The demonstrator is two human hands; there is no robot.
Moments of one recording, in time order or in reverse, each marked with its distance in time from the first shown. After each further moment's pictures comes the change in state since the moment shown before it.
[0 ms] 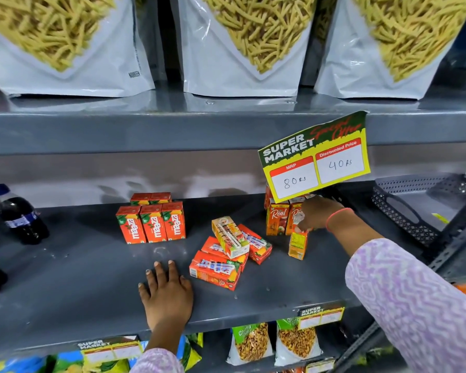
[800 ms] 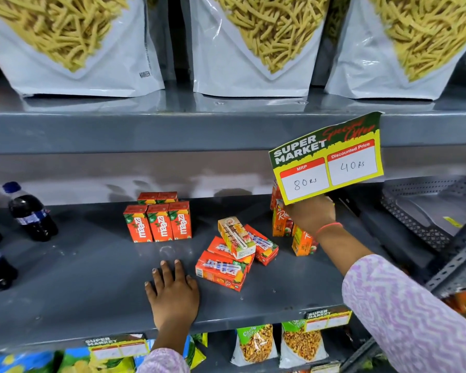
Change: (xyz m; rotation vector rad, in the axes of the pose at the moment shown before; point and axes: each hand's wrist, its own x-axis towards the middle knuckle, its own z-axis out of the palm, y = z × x) left_hand -0.002 0.002 -0.001 0.009 0.010 0.007; right_hand -0.015 -0.043 -0.002 0.124 0.379 0.132
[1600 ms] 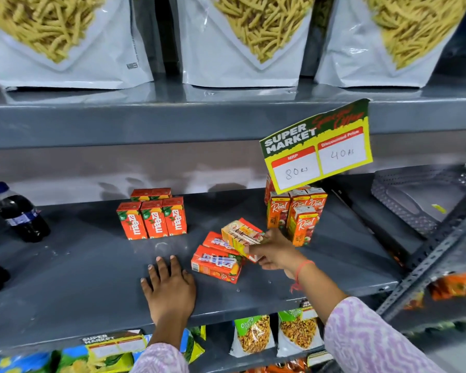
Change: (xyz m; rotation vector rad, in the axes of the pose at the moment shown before) left_hand 0.002 -0.004 0.002 -0.021 0.017 0.005; right_hand -0.054 -0.022 0.069 1.075 -0.544 0.261
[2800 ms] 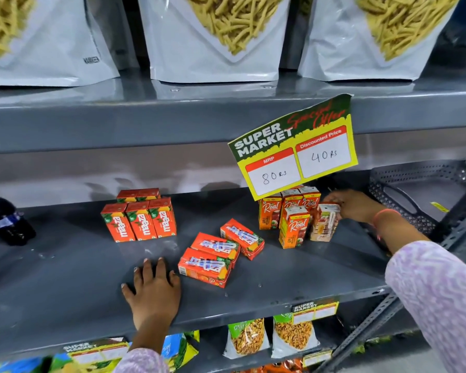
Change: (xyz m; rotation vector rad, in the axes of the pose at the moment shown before) left_hand 0.005 0.004 -0.005 0.009 -0.024 -0.054; right_hand 0.041 -0.011 -0.191 -0.776 0.218 -0.209
